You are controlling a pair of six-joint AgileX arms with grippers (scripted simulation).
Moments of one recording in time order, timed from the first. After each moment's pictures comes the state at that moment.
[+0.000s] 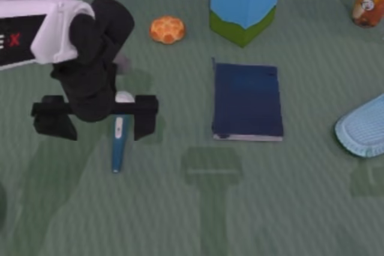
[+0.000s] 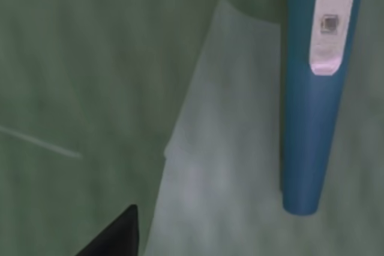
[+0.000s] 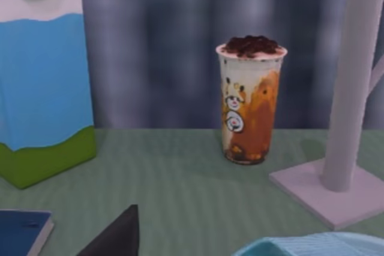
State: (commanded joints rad) left arm -0.42 1.88 1.26 -0.87 -0.03 -0.39; right arm 0.00 0.00 0.00 0.00 0.00 0.00
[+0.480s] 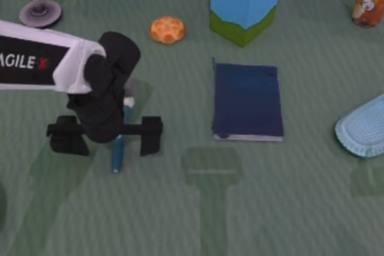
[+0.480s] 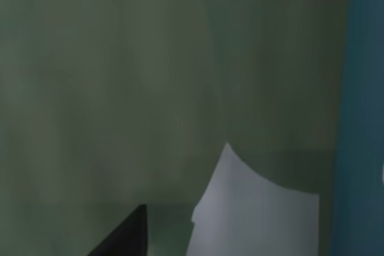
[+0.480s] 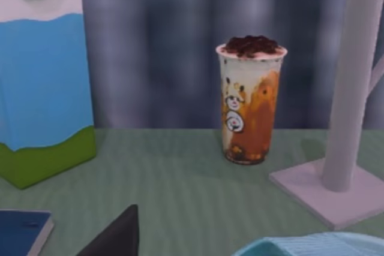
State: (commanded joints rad) left arm -0.41 2.06 1.15 -0.56 -0.03 -0.38; right arm 0.00 0.00 0.00 0.00 0.00 0.00
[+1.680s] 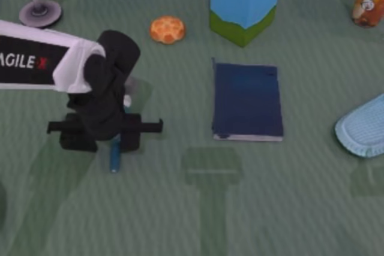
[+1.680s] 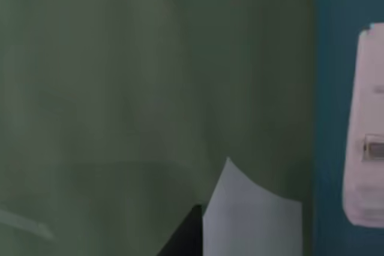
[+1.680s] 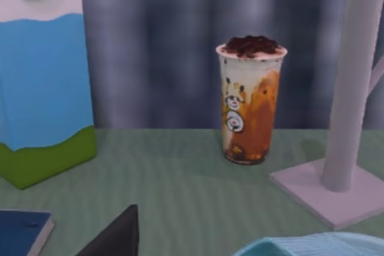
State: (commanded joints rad) left arm -0.41 2.07 1.14 -0.56 -0.03 -0.38; right arm 0.00 0.00 0.00 0.00 0.00 0.00
